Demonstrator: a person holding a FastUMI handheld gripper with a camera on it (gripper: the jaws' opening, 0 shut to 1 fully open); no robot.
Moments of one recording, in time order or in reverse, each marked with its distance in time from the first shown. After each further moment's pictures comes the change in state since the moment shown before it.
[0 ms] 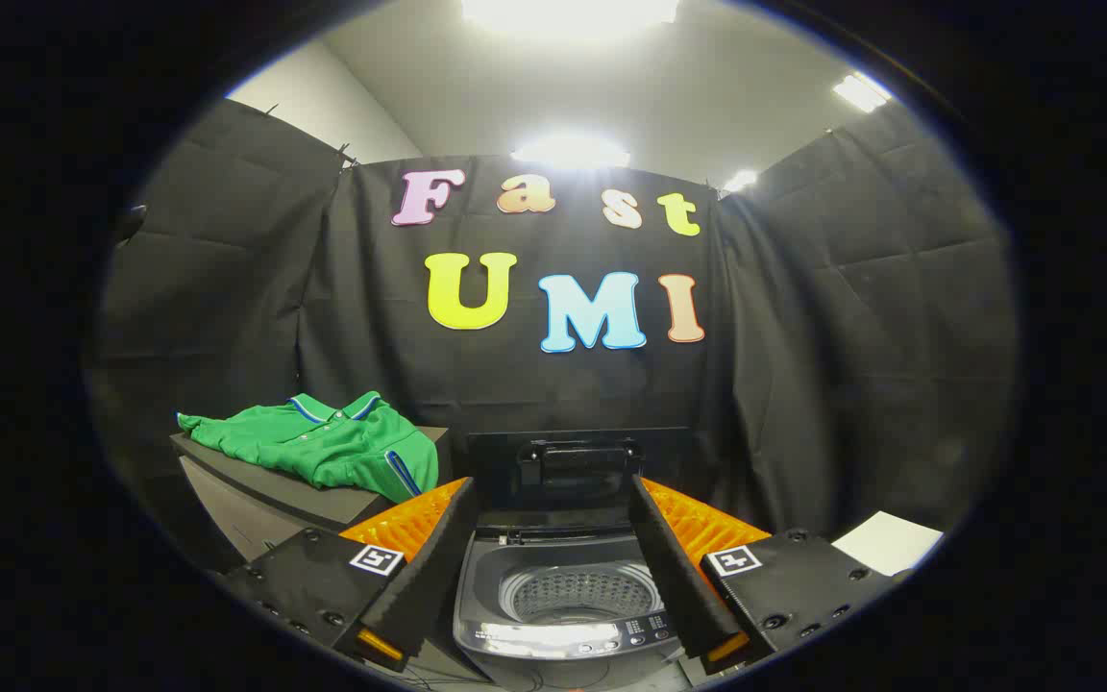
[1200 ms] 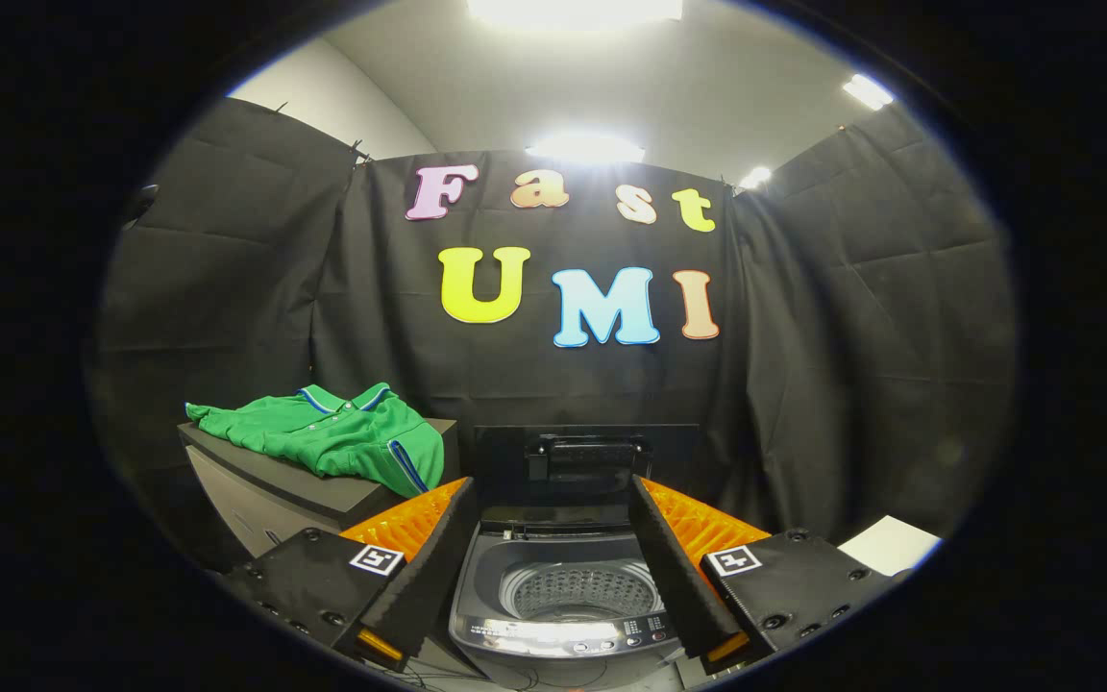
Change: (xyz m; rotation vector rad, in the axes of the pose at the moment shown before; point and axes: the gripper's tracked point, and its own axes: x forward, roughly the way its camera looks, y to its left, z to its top) arm 0.002 -0.004 -0.005 -0.012 0.014 0.057
